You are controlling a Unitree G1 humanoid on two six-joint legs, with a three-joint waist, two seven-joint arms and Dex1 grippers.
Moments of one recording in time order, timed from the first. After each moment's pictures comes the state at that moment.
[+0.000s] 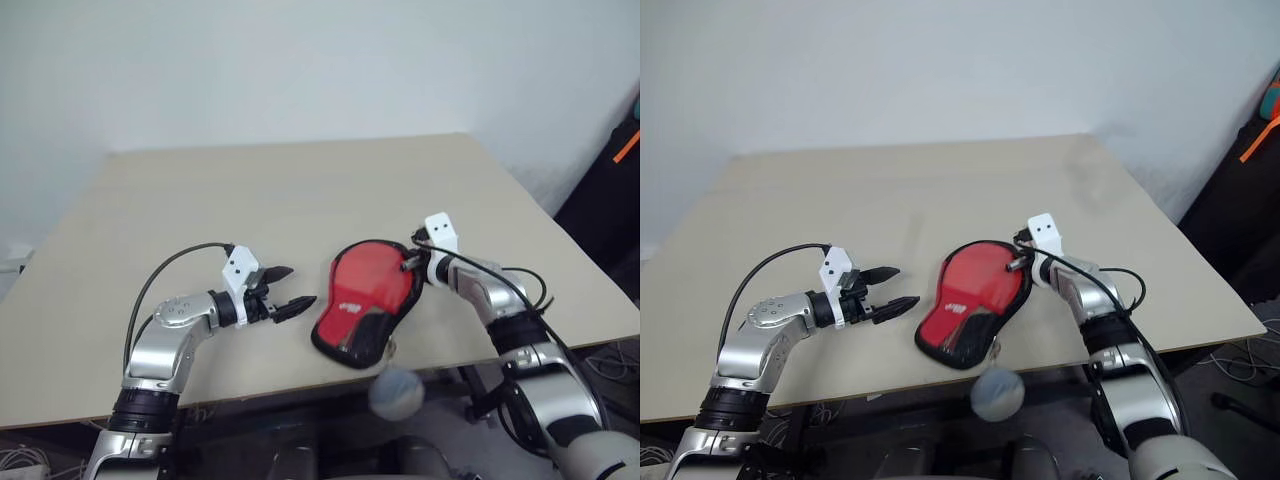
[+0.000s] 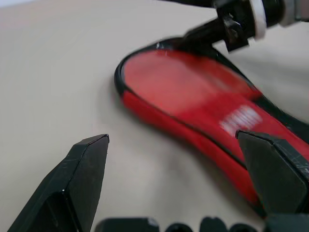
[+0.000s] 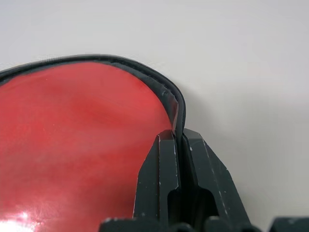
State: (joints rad) left arm -0.24 0.51 0.01 0.01 -0.33 0.40 -0.93; right arm -0.77 -0.30 0.08 0.70 0.18 0.49 0.35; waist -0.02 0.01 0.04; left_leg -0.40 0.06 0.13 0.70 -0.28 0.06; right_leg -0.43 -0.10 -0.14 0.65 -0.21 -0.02
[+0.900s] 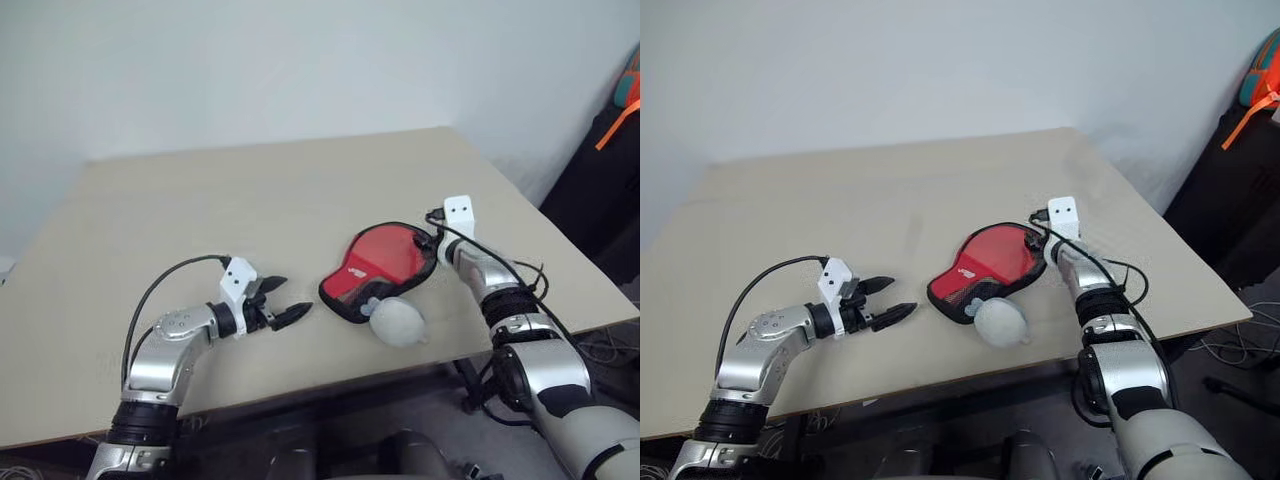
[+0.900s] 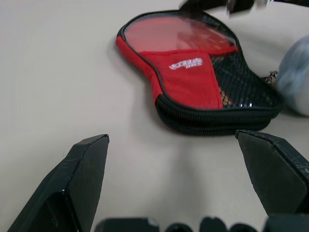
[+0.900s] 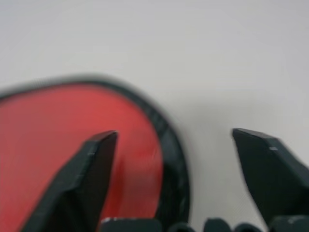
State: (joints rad) left arm -0.17 0.52 0.01 0.00 -0.33 0.39 -0.87; right arm -0.86 -0.30 -0.05 0.79 0.14 0.39 0.30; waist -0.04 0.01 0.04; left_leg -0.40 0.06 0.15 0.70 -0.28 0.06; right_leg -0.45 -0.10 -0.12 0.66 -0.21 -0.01
